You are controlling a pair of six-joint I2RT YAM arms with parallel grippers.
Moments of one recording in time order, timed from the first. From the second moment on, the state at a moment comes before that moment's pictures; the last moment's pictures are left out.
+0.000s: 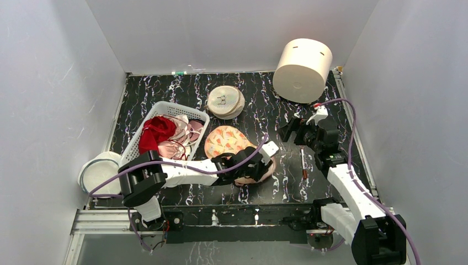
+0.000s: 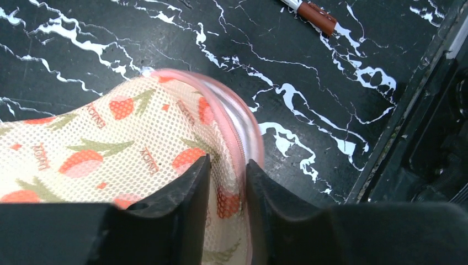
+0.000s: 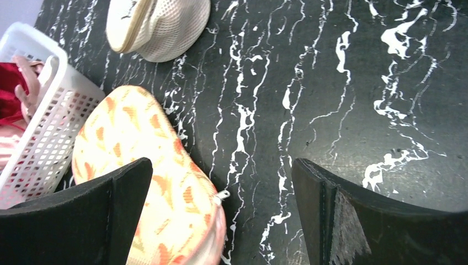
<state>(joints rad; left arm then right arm) -1.20 1.66 0.93 0.14 -0.13 -0.16 0.12 0.93 0.52 0.04 -0.26 0.37</state>
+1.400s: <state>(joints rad) -0.56 1.09 0.83 0.15 -0.20 -0.07 0.25 0.93 0.50 -0.01 -0.40 0.34</state>
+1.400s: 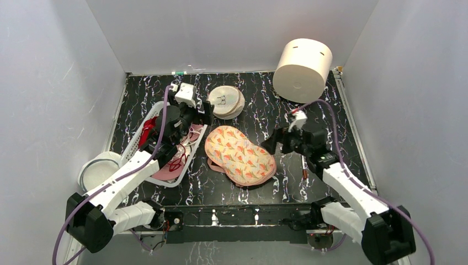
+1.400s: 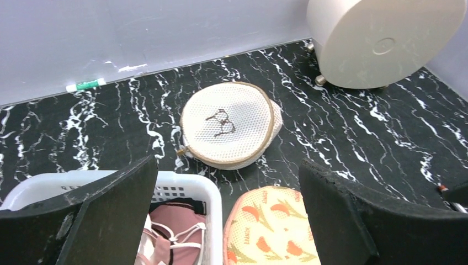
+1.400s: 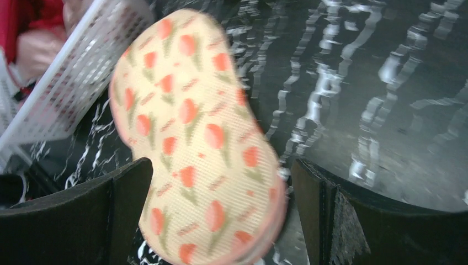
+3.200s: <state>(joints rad) -0.56 0.96 0.77 0.22 -0.65 0.09 1.23 1.79 1.15 -0.28 0.61 0.10</state>
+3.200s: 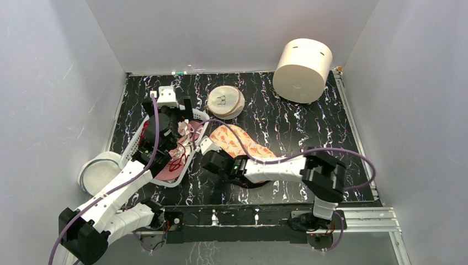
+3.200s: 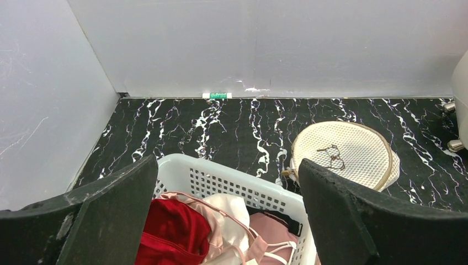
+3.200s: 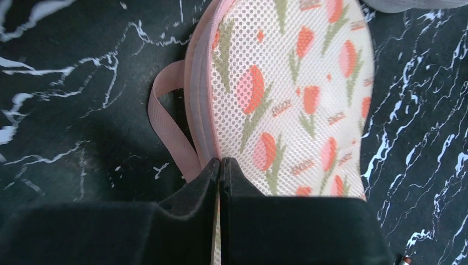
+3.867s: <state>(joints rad) -0.56 0.98 0.77 0.20 -0.63 0.06 0.59 1.35 0.98 -0.16 -0.03 0.22</state>
